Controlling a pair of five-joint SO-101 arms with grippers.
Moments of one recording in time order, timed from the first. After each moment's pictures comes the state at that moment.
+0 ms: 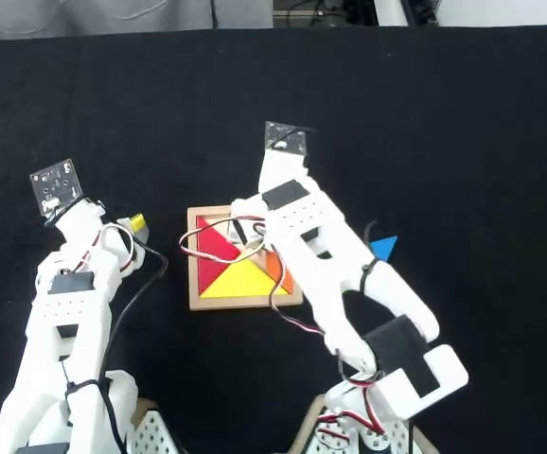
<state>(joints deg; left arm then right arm) -12.2 -38.4 72.0 23.9 14.8 -27.7 0.3 27.4 57.3 -34.6</state>
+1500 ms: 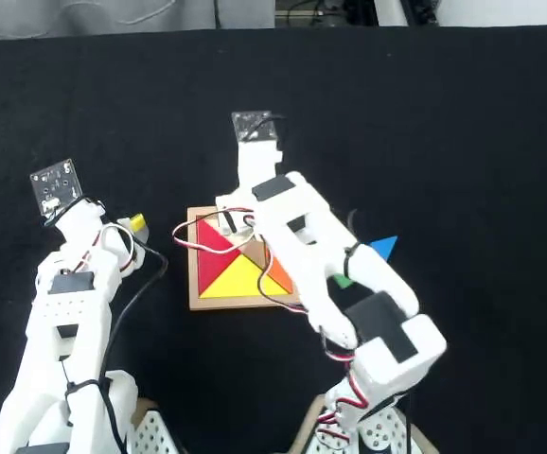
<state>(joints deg) -12.2 -38.4 72.0 23.9 14.8 -28.0 10.1 22.3 47.3 -19.6</state>
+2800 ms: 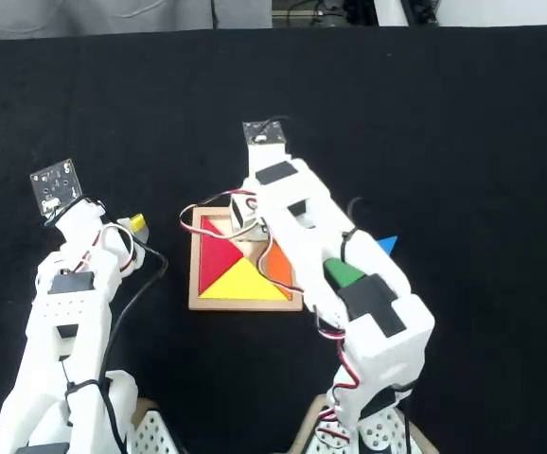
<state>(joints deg) -12.2 -38.4 72.0 23.9 14.8 -25.2 16.4 14.1 61.3 -18.9</state>
